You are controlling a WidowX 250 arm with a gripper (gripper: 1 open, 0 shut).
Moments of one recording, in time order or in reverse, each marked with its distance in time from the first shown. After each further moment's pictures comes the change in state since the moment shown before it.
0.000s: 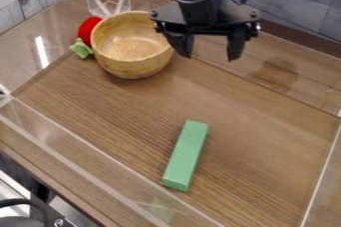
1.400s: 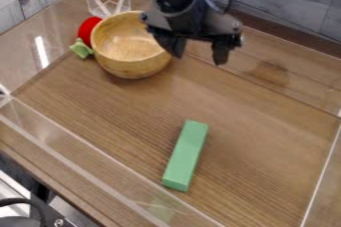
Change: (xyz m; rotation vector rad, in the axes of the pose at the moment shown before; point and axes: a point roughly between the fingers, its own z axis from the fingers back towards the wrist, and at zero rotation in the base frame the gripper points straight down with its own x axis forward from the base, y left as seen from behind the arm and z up) arm 0.003 0.014 -0.010 -0.041 -0.070 -0.129
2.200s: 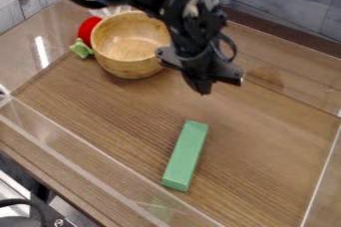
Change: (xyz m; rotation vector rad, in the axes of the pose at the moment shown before) arm -0.019 0.001 -0.062 0.038 0.072 -0.101
